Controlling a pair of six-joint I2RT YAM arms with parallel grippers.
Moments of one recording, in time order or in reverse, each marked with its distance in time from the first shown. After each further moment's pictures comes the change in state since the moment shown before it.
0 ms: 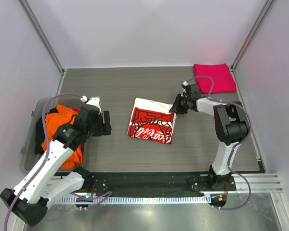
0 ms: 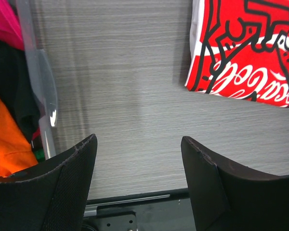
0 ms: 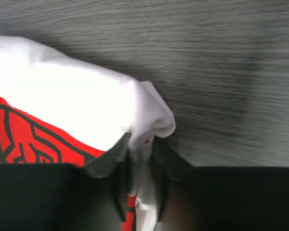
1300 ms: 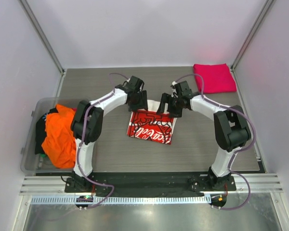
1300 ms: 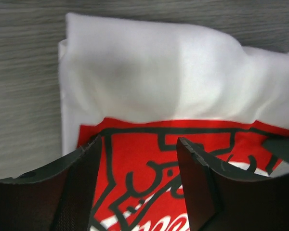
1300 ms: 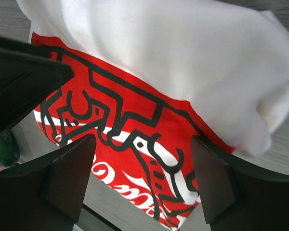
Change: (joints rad) left arm -0.008 1.178 0.625 0.337 0.293 -0.145; right arm 0.132 -0.080 0.056 -0.180 -0.051 0.065
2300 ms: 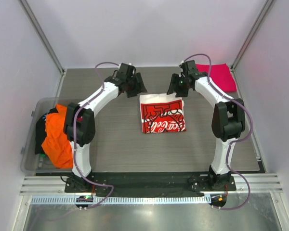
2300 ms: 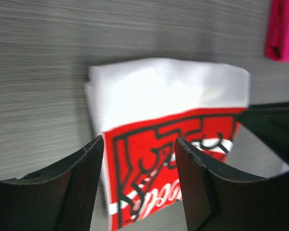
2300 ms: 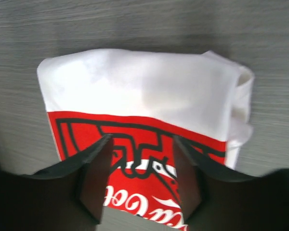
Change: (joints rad) left arm 0.089 -0.089 0.094 0.054 0.026 -0.098; right arm -0.119 0.167 0.482 -0.277 0.169 -0.110
